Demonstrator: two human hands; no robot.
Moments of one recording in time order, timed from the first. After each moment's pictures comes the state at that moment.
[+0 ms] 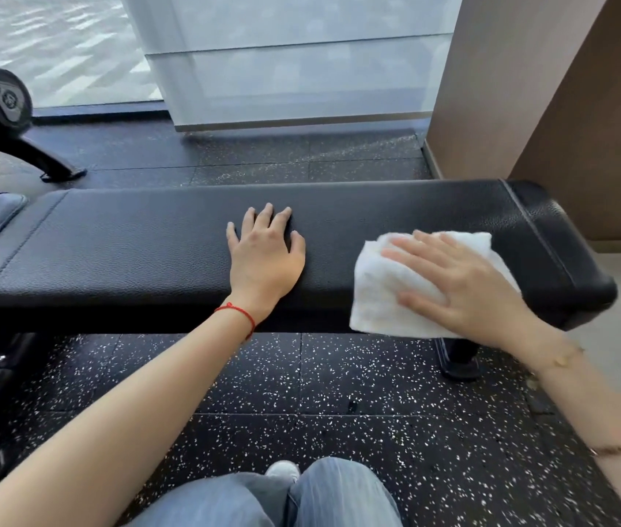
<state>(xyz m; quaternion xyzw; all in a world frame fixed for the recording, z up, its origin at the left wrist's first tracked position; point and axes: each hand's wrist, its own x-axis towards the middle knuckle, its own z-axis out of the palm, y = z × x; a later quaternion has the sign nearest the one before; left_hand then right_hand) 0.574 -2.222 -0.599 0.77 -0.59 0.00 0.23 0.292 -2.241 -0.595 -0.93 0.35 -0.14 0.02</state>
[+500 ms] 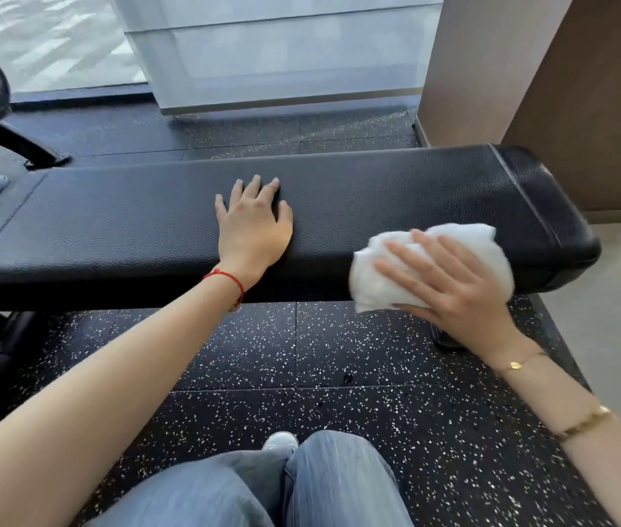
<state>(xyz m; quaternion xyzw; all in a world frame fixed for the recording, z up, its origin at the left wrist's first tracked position) 0.575 -2.219 -0.595 0.77 -0.60 -0.02 0.22 0.276 -2.213 -0.657 -0.88 0.28 -0.22 -0.31</state>
